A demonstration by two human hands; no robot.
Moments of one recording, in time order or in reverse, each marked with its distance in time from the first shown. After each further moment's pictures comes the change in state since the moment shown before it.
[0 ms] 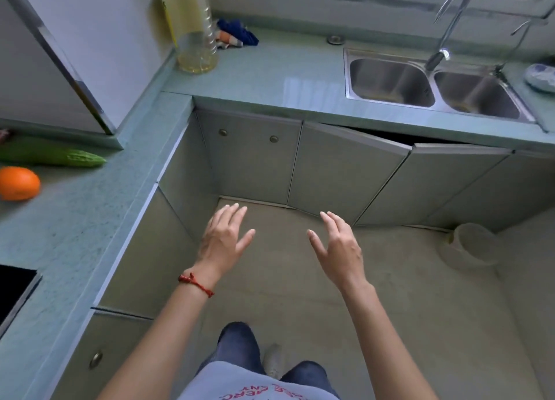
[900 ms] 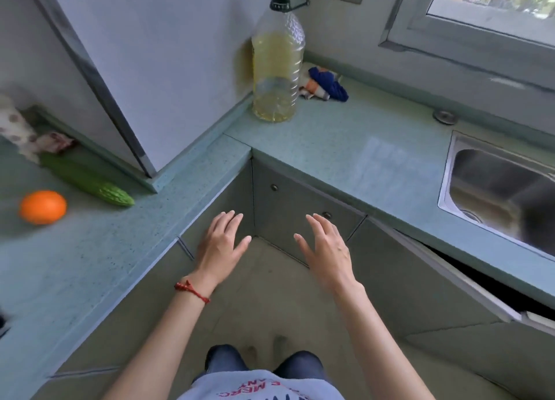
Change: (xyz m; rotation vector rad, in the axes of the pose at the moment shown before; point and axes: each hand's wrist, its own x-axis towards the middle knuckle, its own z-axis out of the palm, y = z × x) left_hand 0.215 -0.071 -0.034 -0.037 0.217 -0.389; right_hand 0.314 -0.081 0.055 -0.054 -0.285 -0.427
